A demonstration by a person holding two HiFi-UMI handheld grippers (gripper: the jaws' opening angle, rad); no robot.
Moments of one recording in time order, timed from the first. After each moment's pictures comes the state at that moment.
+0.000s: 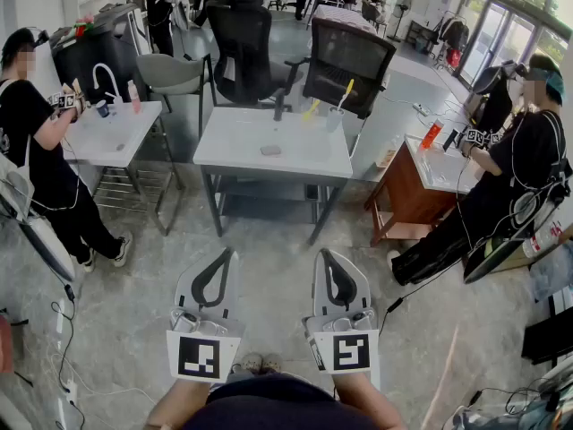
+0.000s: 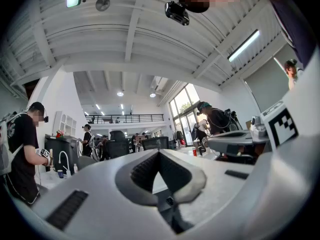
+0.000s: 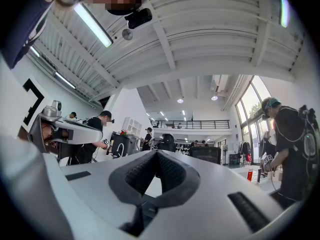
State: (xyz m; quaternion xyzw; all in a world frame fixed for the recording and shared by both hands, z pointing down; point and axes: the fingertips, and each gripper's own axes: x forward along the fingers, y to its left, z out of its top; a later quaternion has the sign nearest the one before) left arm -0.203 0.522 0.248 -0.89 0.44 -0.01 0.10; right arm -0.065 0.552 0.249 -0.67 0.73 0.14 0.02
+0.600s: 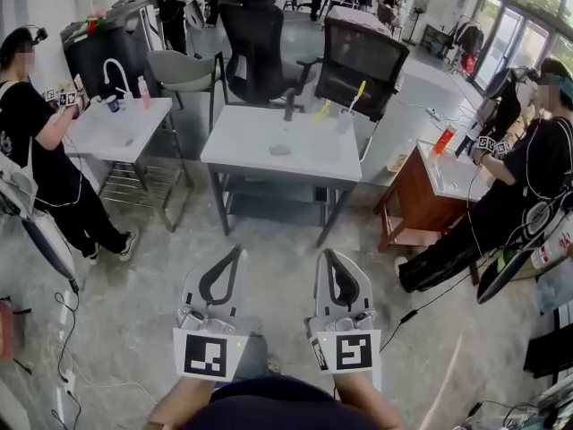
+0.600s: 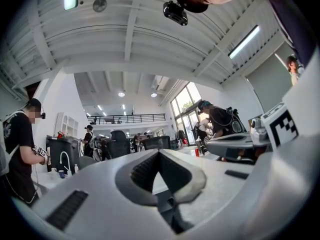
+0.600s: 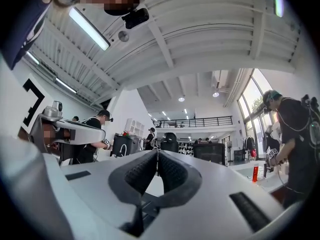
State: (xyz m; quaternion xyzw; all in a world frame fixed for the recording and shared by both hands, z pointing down) left arm -0.179 0.517 0.257 -0.89 0.45 -0.01 0.10; right arm -0.048 0.541 0.266 -0.66 0.74 0.12 0.03
